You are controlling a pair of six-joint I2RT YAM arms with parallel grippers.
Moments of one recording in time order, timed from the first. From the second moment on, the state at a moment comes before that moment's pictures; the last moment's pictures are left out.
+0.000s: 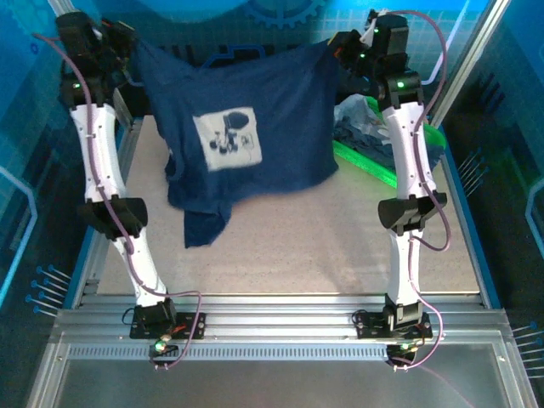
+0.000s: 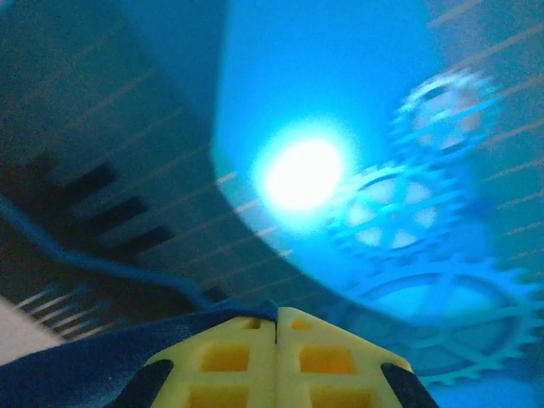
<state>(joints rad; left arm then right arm) 0.27 2.10 2.71 -0.65 0.30 -1.05 0.19 2.22 2.84 -0.76 -0.28 0.83</state>
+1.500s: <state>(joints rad) -0.12 0.83 0.42 -0.68 0.29 -1.37 0.26 1.58 1.10 -0.92 -0.01 0.76</state>
